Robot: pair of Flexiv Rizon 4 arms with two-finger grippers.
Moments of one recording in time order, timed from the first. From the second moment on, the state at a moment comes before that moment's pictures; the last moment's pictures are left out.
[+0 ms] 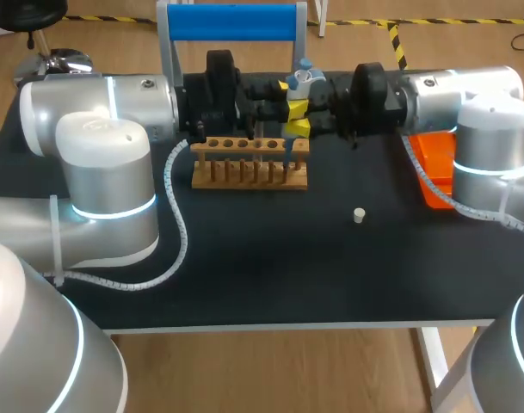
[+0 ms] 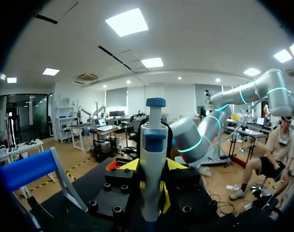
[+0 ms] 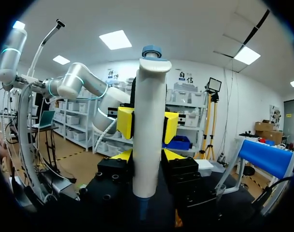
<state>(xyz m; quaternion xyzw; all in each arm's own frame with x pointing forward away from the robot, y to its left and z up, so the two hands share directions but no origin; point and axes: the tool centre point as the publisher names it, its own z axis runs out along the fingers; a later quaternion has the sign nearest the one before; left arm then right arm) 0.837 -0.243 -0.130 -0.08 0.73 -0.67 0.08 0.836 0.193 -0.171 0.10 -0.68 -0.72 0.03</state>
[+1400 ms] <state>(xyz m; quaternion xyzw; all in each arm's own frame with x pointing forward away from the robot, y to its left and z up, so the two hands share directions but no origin) 0.835 -0.243 -0.131 -0.08 0.73 -0.67 0.08 0.996 0.090 -0.165 -0.03 -0.75 -0.65 -0.09</state>
